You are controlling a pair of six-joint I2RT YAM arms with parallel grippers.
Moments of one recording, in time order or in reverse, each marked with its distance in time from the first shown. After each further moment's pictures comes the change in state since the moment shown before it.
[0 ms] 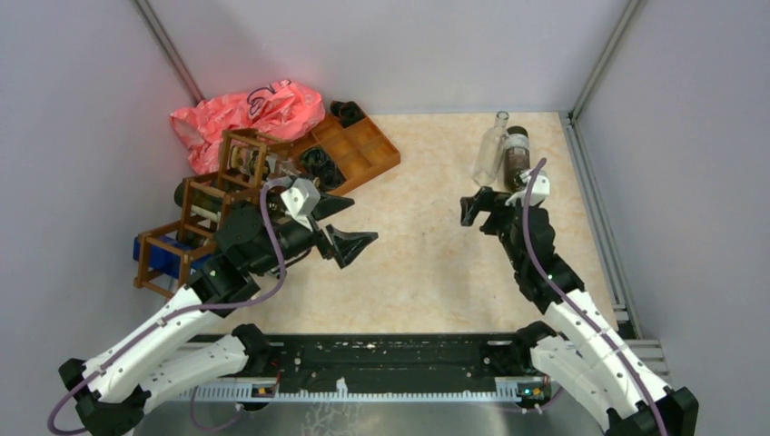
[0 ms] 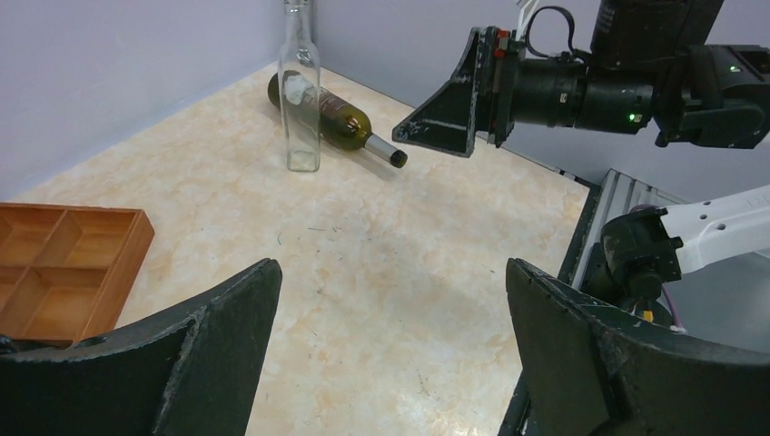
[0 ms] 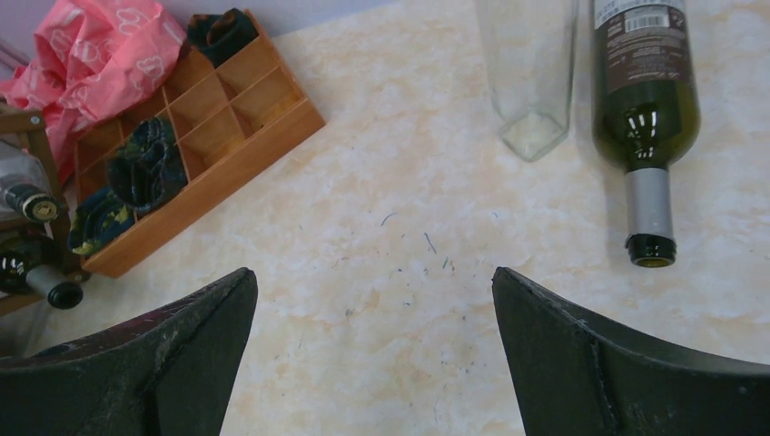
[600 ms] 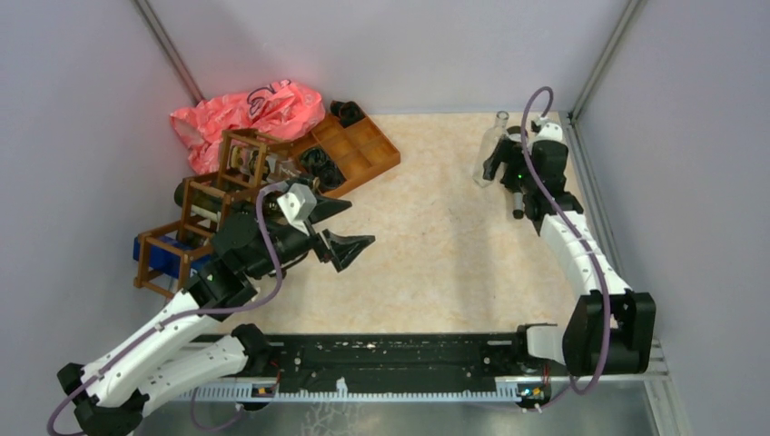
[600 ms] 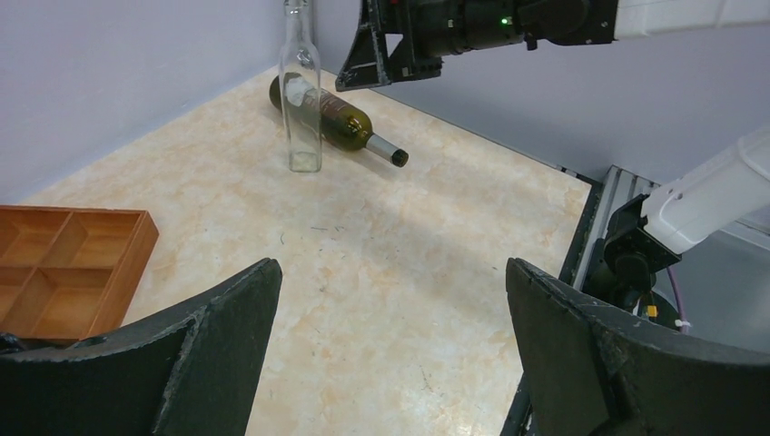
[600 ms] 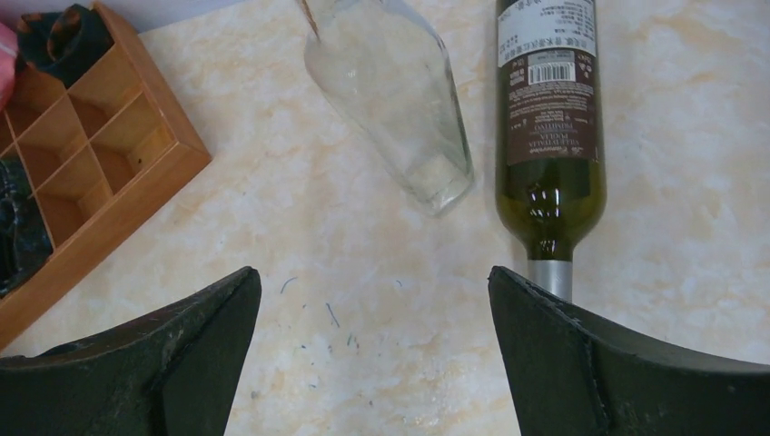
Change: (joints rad) left arm 0.003 -0.029 -0.027 0.003 0.005 0.015; right arm -0.390 0.507 0.333 -0.011 -0.274 -0.093
